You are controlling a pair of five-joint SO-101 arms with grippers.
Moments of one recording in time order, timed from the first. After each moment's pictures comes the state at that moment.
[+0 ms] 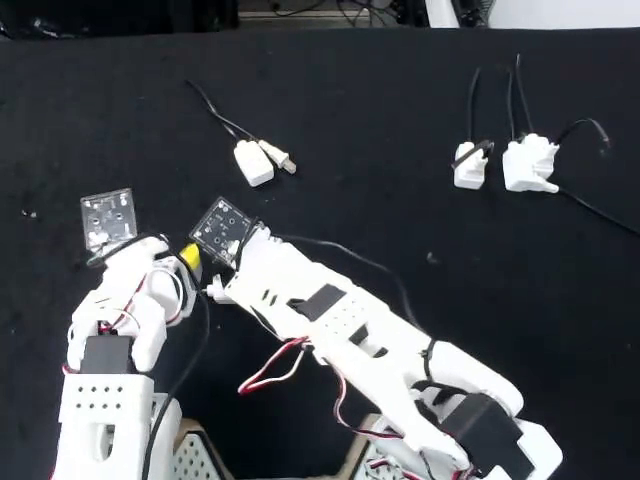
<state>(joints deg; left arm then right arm) -5.1 -75.1 76.9 46.1 8.7 -42.1 -18.2 60.2 10.6 16.1</state>
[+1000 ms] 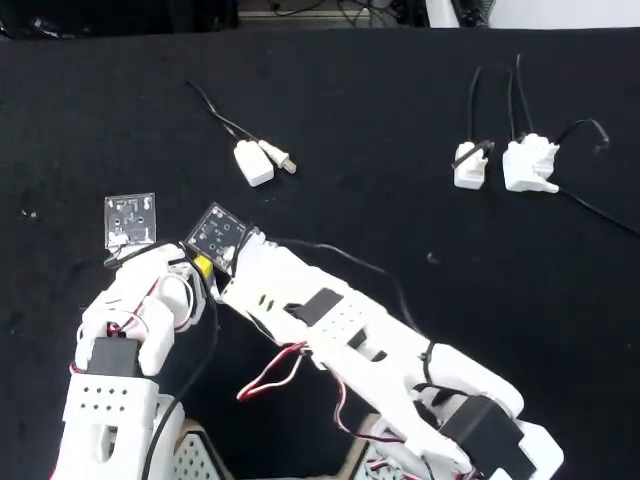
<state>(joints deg) -1.5 -75.8 78.5 46.1 5.7 -43.7 -19.0 60.6 10.6 16.1</state>
